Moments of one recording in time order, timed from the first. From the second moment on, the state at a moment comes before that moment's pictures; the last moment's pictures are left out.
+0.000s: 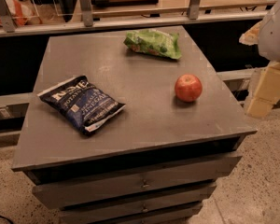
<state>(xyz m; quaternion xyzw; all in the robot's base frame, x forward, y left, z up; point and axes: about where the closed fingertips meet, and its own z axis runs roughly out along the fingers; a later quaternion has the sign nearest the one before) 0.438 -0.215 0.982 -0.60 0.78 -0.04 0.17</state>
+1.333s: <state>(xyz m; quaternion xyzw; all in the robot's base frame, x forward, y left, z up) 0.485 -0.217 0.895 -0.47 0.81 0.12 0.32</state>
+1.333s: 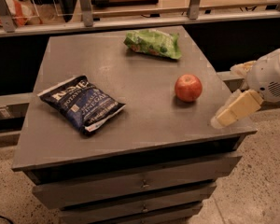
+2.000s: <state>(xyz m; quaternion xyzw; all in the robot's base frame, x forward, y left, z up) 0.533 -0.188 0.876 -0.46 0.76 0.19 0.42</state>
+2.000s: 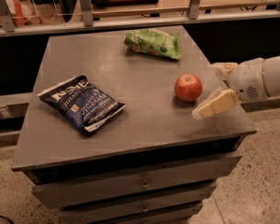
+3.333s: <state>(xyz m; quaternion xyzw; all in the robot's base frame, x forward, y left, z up) 0.561 -0.174 0.869 -0.44 0.74 0.23 0.46</state>
